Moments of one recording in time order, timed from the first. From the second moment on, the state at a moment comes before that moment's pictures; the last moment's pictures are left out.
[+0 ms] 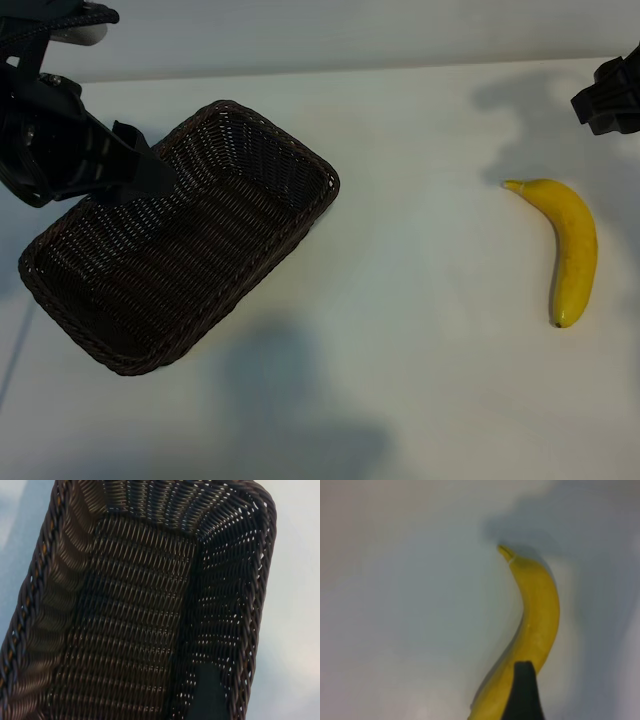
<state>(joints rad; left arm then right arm) -0.24 1.32 -1.09 -0.34 0.86 0.28 0.20 1.49 -1.29 0.02 0.99 -0.15</state>
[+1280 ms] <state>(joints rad) -0.24 1.32 -1.09 -0.38 0.79 0.28 0.20 1.49 -1.29 0.02 0.98 -0.15</state>
